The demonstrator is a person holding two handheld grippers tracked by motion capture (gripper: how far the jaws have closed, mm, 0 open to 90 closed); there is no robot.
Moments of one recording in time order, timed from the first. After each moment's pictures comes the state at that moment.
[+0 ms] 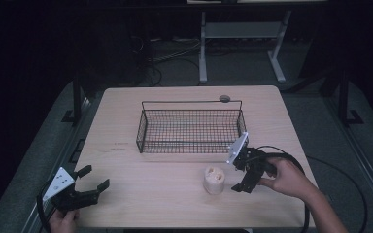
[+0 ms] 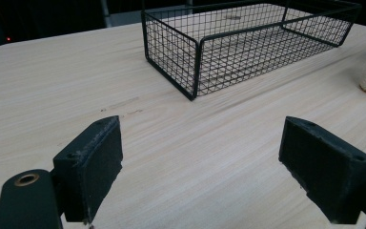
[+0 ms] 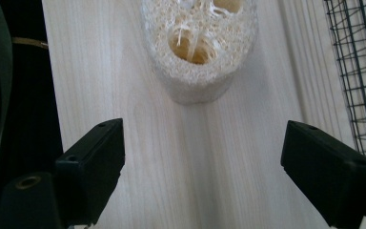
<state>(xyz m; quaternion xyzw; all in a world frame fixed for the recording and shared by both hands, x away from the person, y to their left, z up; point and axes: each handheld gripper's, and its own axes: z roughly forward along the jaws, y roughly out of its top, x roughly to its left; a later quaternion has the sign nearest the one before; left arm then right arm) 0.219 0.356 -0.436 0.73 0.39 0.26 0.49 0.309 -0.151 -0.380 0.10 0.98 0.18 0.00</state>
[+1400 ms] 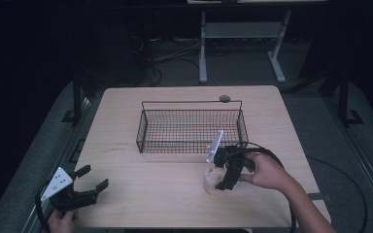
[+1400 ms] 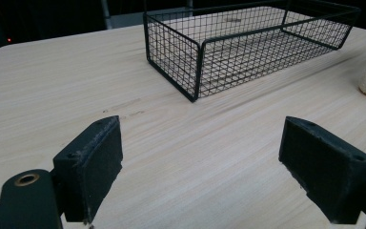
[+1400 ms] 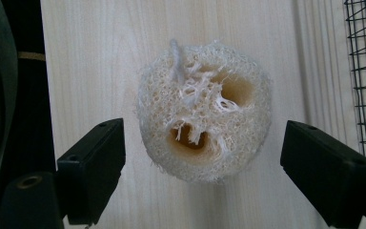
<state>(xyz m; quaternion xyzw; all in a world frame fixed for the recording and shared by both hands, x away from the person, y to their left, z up) 0.219 0.359 -0.436 0.73 0.39 0.26 0.50 0.325 -0.101 -0.388 0.07 0.98 0.16 -0.02</state>
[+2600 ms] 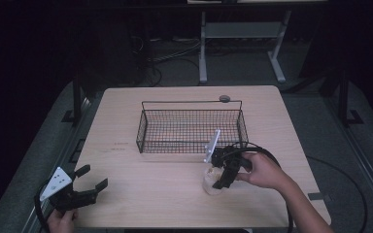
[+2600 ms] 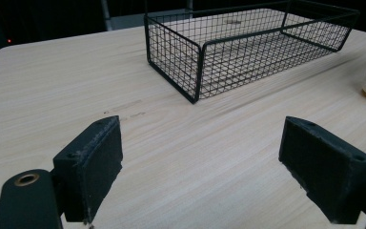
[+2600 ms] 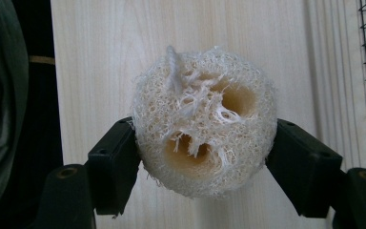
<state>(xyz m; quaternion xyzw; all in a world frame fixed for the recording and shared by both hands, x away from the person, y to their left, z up) 0.219 0.360 -0.435 0.73 0.39 0.26 0.50 0.327 -0.095 -0.388 0.07 0.98 0.16 -0.04</state>
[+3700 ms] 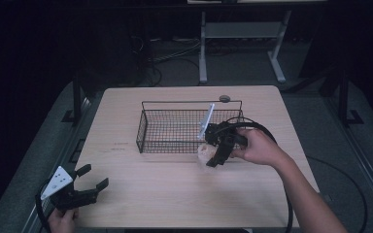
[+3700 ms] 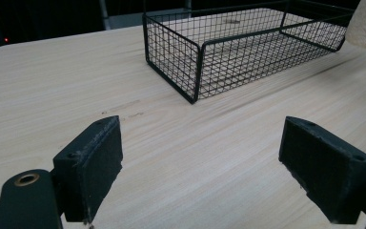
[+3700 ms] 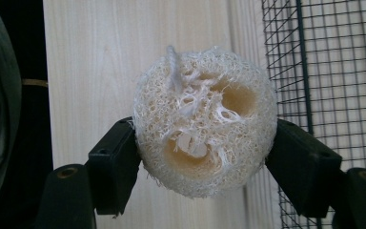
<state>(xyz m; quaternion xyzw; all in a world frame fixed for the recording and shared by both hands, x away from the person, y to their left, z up) 0.222 0.359 -0.436 0.73 0.39 0.26 0.50 0.361 -0.080 -0.328 0.06 0.98 0.17 -0.01</state>
